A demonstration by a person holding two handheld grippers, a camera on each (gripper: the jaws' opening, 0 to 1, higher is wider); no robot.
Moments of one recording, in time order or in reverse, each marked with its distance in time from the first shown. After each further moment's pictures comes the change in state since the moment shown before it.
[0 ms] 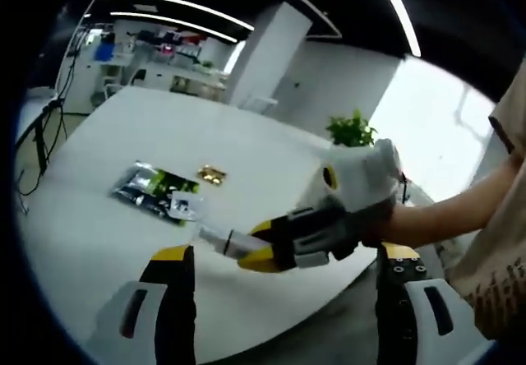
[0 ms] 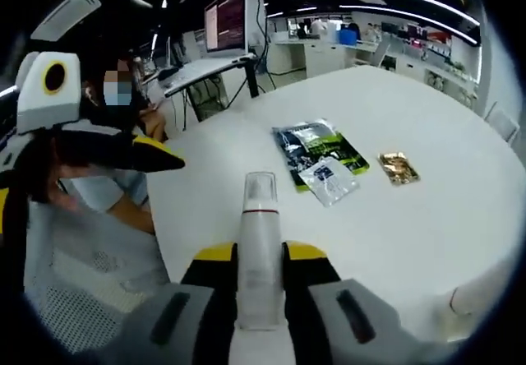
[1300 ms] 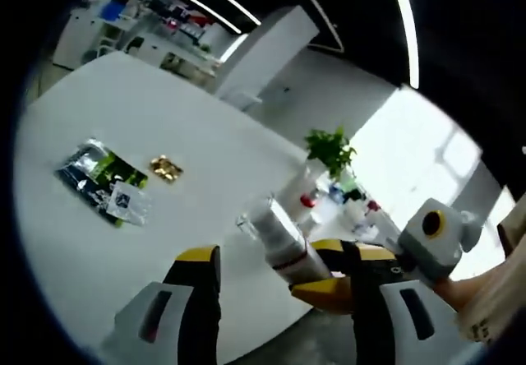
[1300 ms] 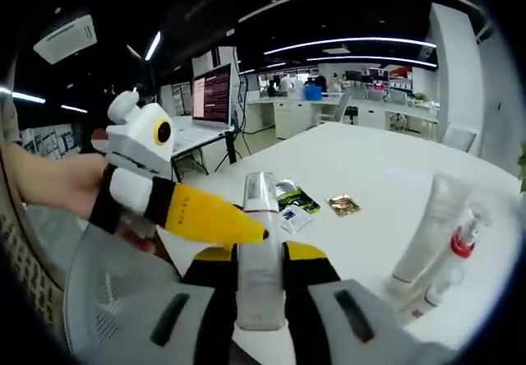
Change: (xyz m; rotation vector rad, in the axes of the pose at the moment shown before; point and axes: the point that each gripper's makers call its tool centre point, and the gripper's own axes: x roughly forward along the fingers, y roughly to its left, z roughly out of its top) left arm 0.060 -0.059 0.023 -0.201 0.001 -0.180; right arm -0.116 0.002 0.022 0.011 -0.301 -0.204
